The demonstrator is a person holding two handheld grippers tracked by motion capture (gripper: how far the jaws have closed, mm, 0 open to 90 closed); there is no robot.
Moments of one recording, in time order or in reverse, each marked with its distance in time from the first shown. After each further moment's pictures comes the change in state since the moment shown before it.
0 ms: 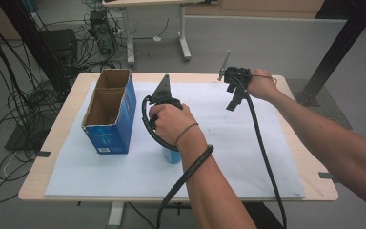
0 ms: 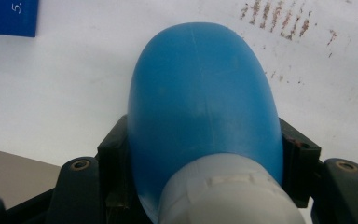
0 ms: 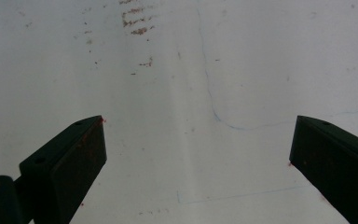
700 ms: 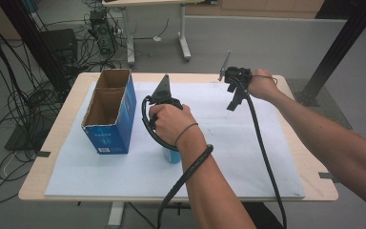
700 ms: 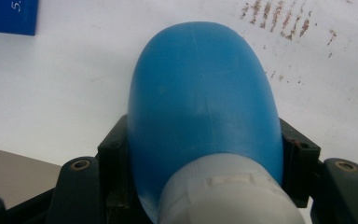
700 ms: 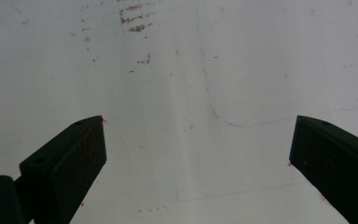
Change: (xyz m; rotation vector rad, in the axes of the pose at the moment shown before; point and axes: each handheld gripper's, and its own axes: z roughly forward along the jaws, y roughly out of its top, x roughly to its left) left arm 0.000 0.000 0.000 0.001 0.000 -0.002; right arm 0.002 -0.001 -0.001 0.003 -0.010 0.000
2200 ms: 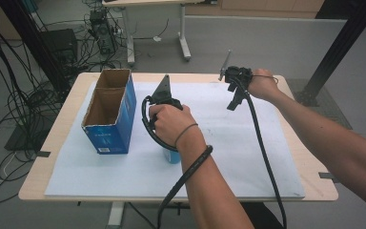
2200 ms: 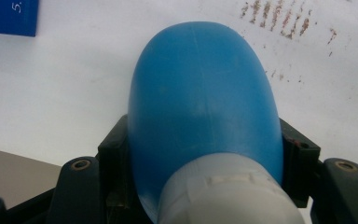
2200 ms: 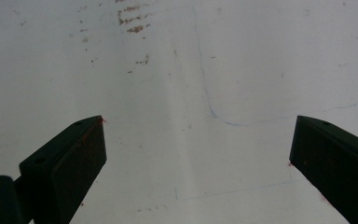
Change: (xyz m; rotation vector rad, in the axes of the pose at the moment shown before) left arm -0.001 -0.001 0.000 -0.004 0.002 0.009; right arm 0.003 -0.001 -0.002 -0.004 -0.014 -0.001
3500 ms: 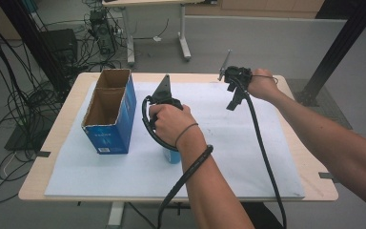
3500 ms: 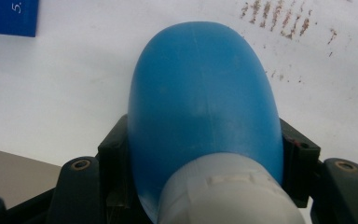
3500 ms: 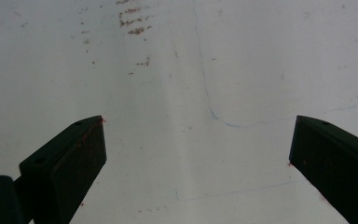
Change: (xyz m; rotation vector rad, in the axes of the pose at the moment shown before) left arm -0.001 0.000 0.000 -0.001 0.001 -0.004; right arm 0.002 0.002 -0.001 -0.001 -0.004 -0.002
